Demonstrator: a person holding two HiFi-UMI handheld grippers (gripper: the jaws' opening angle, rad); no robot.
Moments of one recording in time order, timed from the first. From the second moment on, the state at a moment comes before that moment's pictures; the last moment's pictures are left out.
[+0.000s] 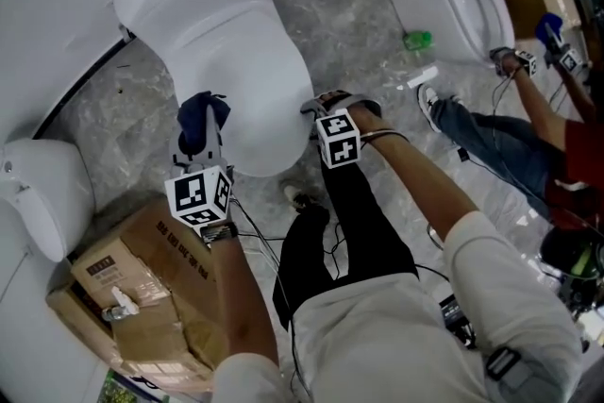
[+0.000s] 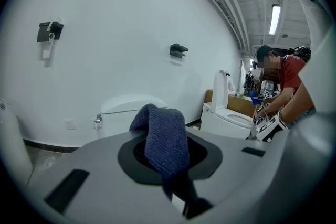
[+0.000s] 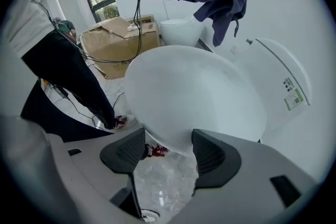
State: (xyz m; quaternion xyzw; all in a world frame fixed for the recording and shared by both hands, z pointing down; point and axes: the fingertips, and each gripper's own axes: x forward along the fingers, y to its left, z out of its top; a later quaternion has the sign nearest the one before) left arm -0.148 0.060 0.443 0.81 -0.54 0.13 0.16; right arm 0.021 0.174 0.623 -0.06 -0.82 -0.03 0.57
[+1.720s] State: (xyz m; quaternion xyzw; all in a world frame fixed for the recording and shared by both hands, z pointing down) left arm -0.228 -0.054 0.640 0.74 -0.61 0.19 0.21; right arm -0.010 0.091 0.611 0.15 -0.91 0.22 0.33
